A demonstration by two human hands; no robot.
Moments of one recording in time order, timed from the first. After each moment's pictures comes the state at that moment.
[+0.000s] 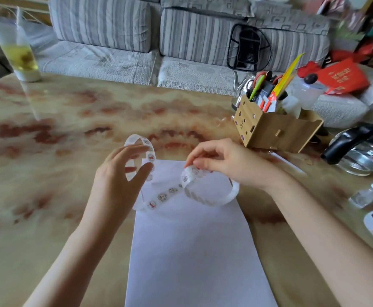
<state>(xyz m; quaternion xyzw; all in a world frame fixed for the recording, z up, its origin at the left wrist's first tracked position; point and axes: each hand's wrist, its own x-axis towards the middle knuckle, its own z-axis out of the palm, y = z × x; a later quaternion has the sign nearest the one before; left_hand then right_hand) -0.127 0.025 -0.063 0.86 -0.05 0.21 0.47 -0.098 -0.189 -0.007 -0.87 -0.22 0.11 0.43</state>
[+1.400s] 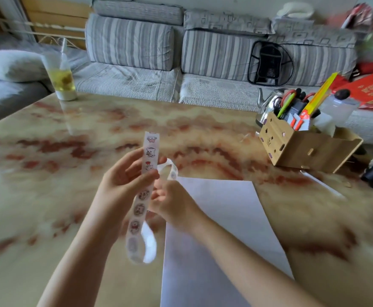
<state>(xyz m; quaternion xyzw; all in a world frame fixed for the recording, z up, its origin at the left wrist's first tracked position) -0.117 0.067 -0.048 0.62 -0.05 0.06 0.78 -0.083 -0.050 -0.089 -0.82 -0.20 0.10 0.53</state>
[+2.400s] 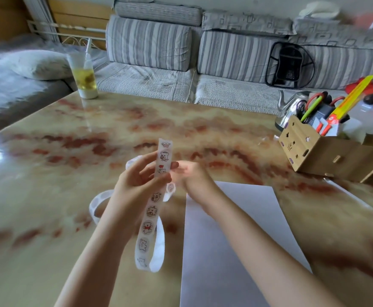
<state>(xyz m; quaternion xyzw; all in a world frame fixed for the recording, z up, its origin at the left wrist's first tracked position) -0.113 0.083 -0.060 0.64 -0.01 0.06 0.77 -0.040 -0.043 -0.083 -0.78 -0.12 0.11 0.61</state>
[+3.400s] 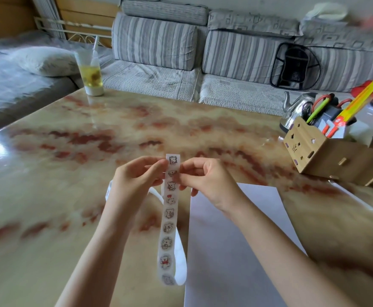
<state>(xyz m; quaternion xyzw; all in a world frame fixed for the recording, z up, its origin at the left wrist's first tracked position) -0.104 0.090 -0.062 0.69 0.07 0.14 0.71 -0.074 -0.060 -0.047 -0.78 -0.16 0.10 0.60</state>
